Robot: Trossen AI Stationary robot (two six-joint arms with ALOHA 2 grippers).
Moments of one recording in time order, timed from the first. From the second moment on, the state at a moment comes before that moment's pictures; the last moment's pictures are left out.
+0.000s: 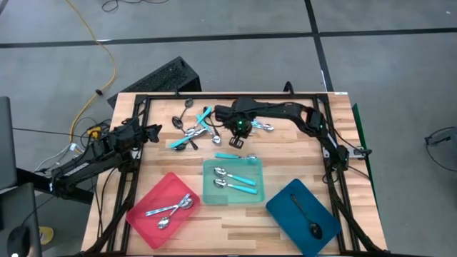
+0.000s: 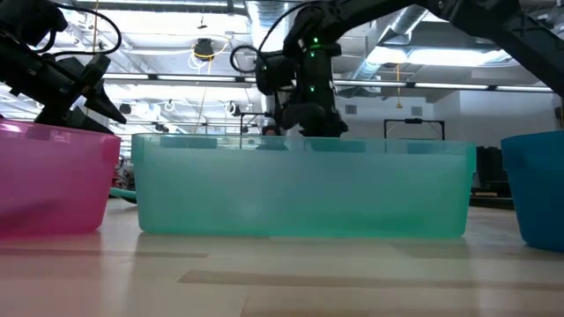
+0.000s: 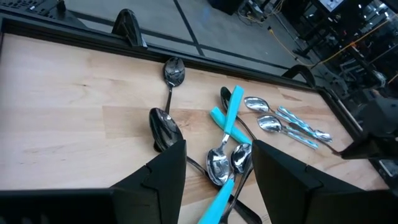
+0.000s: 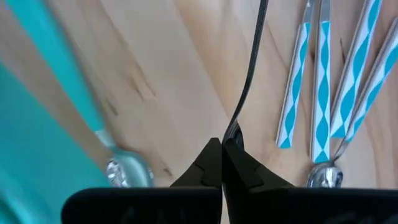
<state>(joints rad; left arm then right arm) 0.48 0.02 0.25 -0.69 -0.37 -0.81 -0.28 2.24 1.99 -1.36 0.05 0.17</state>
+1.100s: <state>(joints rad) 0.48 0.02 0.25 -0.69 -0.37 -0.79 -0.04 1.94 2.17 -1.57 0.06 0.57</state>
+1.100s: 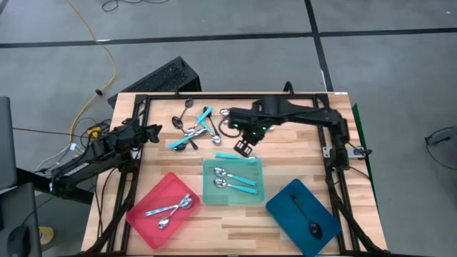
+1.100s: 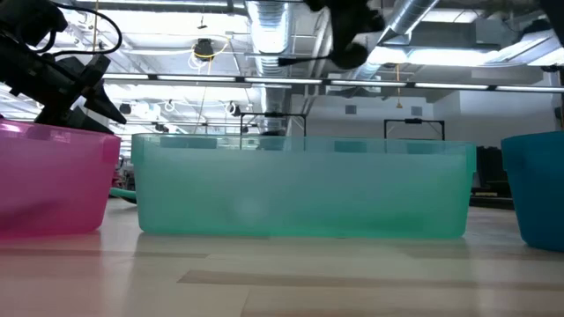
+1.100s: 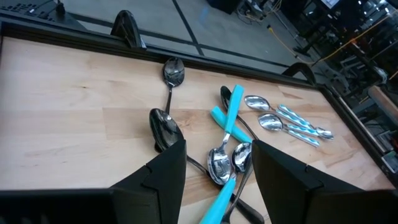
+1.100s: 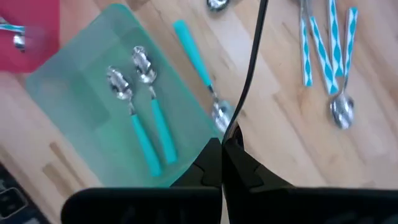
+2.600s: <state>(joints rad) 0.48 0.02 0.23 -0.71 -0.47 -0.81 0.87 1.53 1.33 -1.39 -0.22 2.15</state>
